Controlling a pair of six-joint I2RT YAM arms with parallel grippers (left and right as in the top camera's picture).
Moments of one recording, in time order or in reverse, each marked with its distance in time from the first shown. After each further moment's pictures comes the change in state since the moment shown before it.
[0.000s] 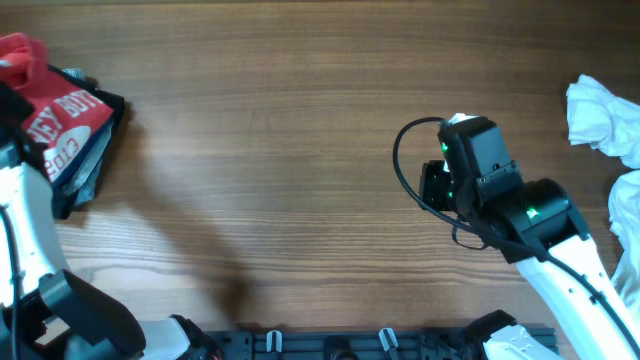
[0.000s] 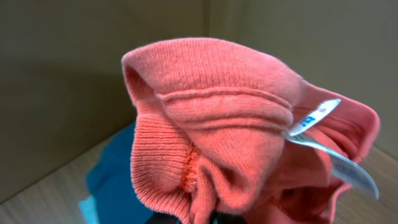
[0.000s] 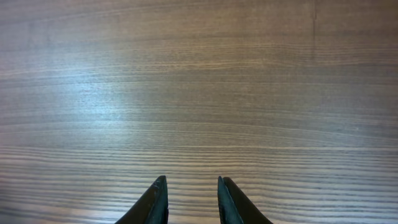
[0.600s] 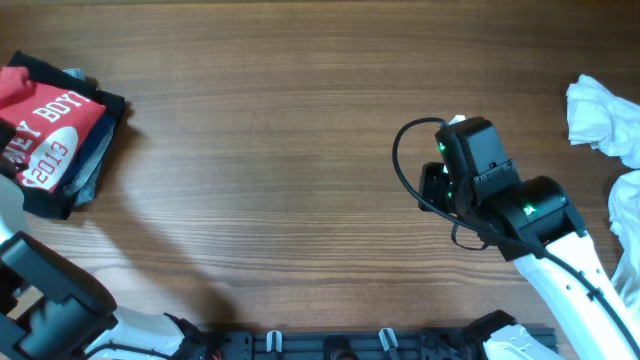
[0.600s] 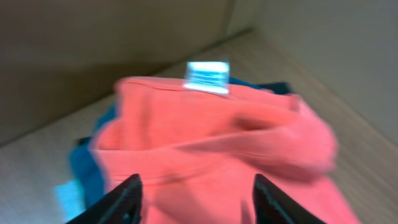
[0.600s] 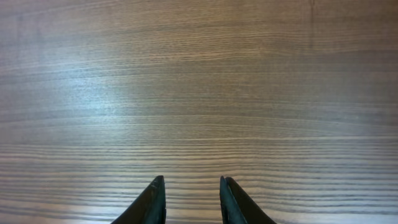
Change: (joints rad) left arm 0.160 0.181 0.002 0.060 0.239 -0.084; right arm 0.000 0.007 0.000 -0.025 0.000 0.027
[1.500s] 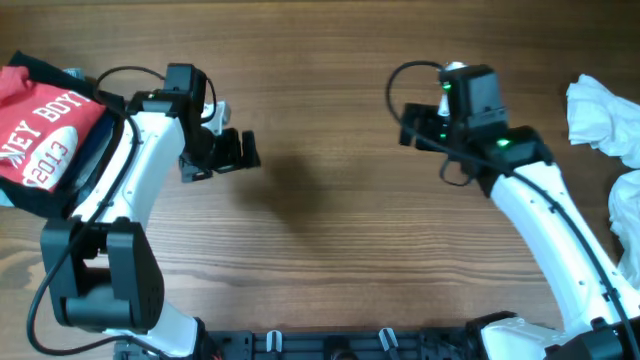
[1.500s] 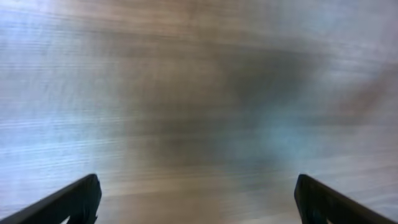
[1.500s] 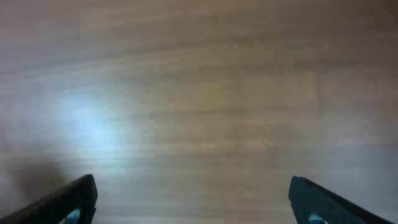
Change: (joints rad) left arm -0.829 0.000 0.062 -1.007 0.213 0.032; right arm -0.202 0.270 0.002 0.396 -0.074 -0.143
